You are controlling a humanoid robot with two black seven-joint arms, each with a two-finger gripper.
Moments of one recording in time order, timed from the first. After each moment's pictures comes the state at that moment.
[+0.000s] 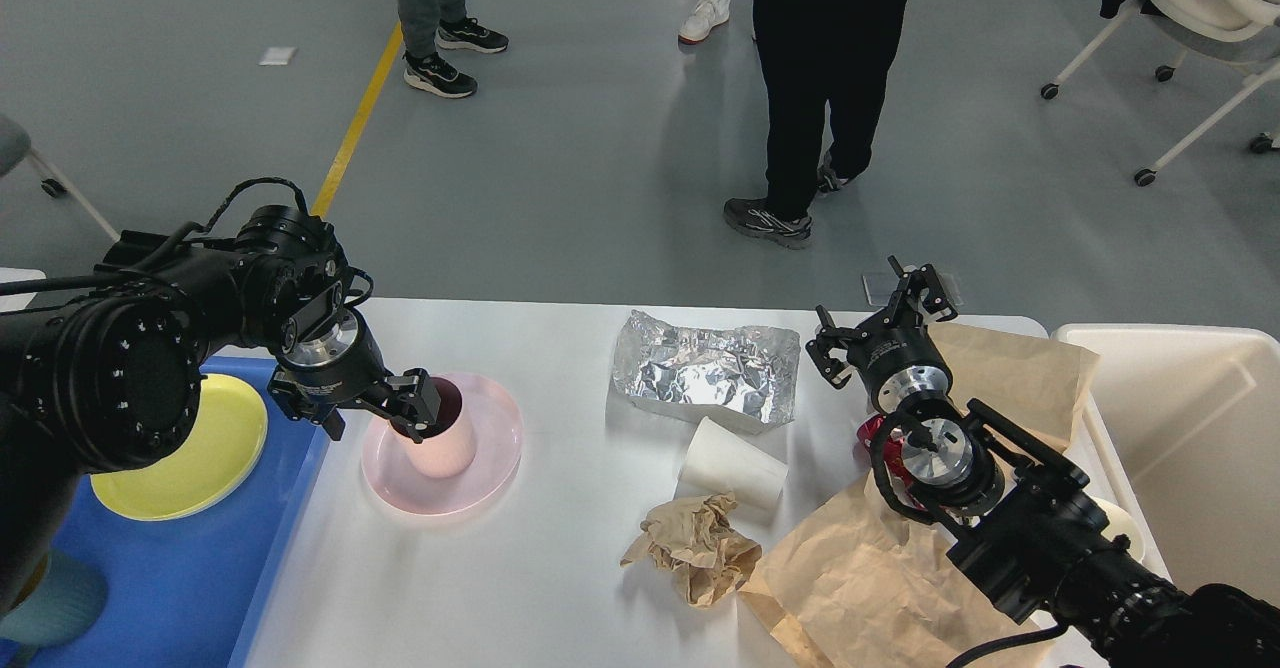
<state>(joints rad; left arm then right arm) -1.36 0.08 1.28 -0.39 0.18 -0.96 -0.16 0.59 -0.06 0.84 0.64 0.07 0.06 0.32</state>
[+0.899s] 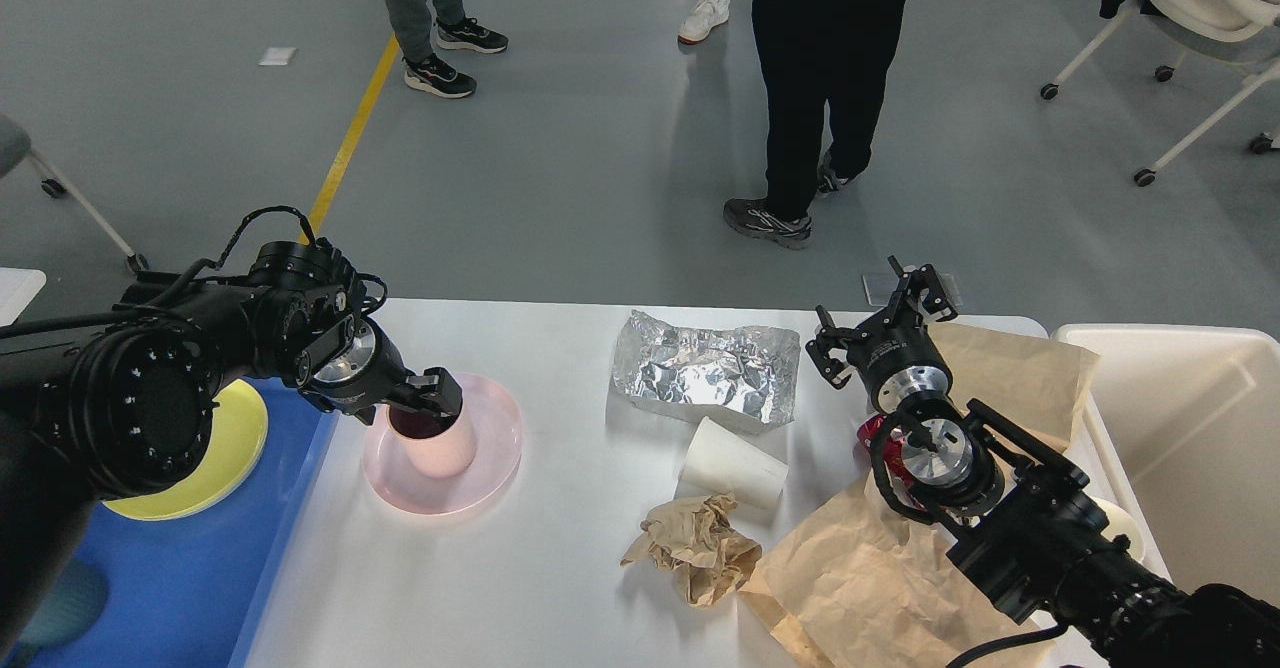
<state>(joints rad) -1.29 0.07 1.22 -0.36 0.18 -0.75 -0.15 0.59 -0.06 0.84 0.64 0.07 0.06 0.32</state>
